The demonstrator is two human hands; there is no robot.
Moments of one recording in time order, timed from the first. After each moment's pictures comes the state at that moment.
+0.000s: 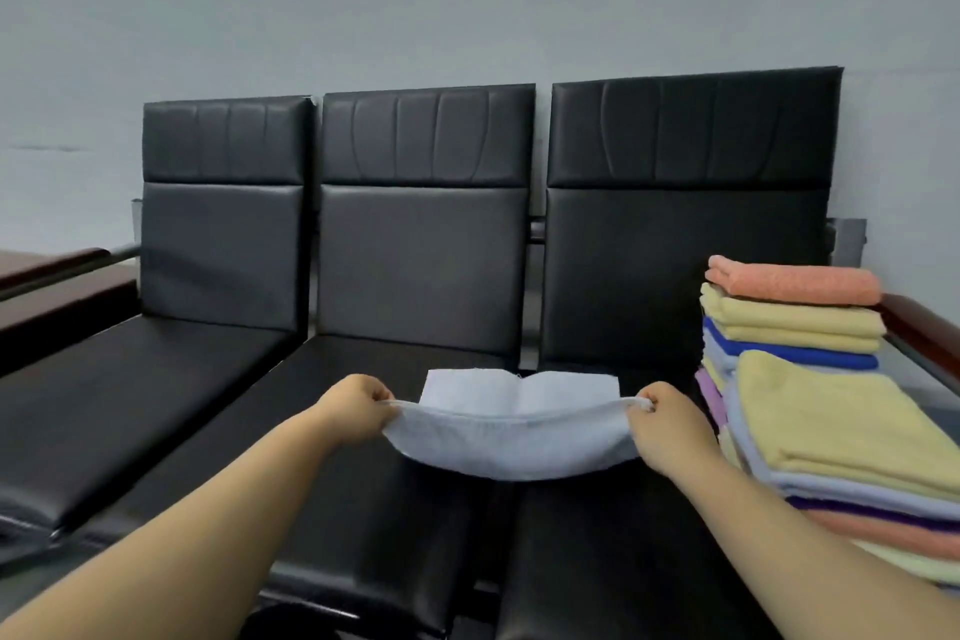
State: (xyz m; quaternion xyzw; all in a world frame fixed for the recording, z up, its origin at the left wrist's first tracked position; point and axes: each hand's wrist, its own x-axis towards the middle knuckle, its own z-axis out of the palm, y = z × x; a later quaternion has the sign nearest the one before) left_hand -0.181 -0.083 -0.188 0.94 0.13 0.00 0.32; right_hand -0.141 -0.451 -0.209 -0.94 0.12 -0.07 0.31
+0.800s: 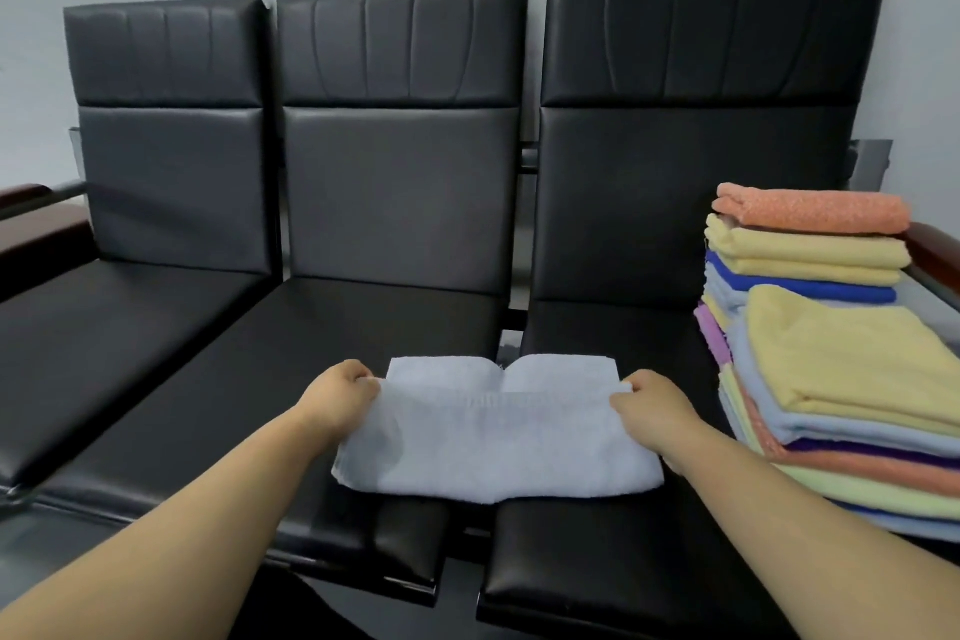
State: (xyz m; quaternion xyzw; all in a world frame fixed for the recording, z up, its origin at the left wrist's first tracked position) left_hand -0.175 -0.085 -0.256 0.91 0.19 0.01 0.35; right_hand -0.139 -0.453 -0.256 -0.91 0.10 0.09 0.38
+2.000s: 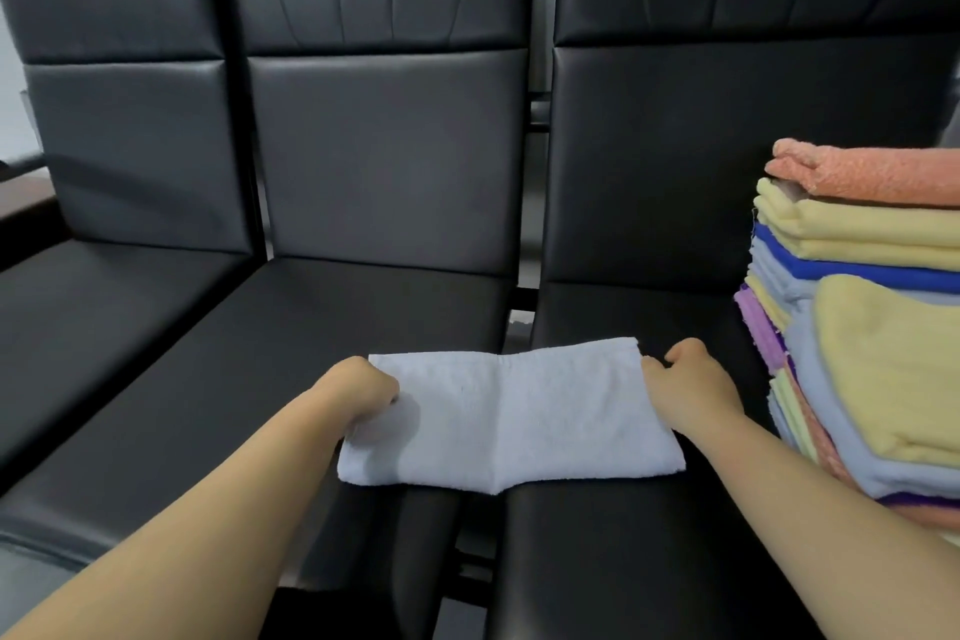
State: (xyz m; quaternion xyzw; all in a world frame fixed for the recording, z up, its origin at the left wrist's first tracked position) left_hand -0.105 -0.107 -0.265 0.90 0.31 -0.14 0.27; right_hand -0.068 -0.461 -0.271 -0.93 0.17 0.06 0.33
